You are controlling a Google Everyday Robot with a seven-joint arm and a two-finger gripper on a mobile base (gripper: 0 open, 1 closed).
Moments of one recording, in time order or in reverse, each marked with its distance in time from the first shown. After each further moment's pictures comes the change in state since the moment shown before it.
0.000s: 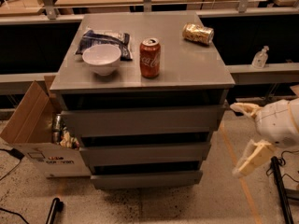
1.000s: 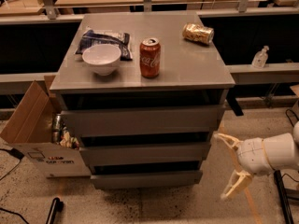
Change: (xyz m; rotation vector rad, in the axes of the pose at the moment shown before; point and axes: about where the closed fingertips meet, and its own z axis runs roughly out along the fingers) arm 0.088 0.022 0.110 -0.080 -0.112 -0.093
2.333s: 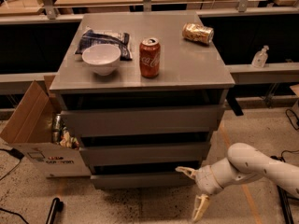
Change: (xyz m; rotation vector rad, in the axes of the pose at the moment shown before) arm 0.076 0.051 0.189 -0.307 -0.072 -0.086
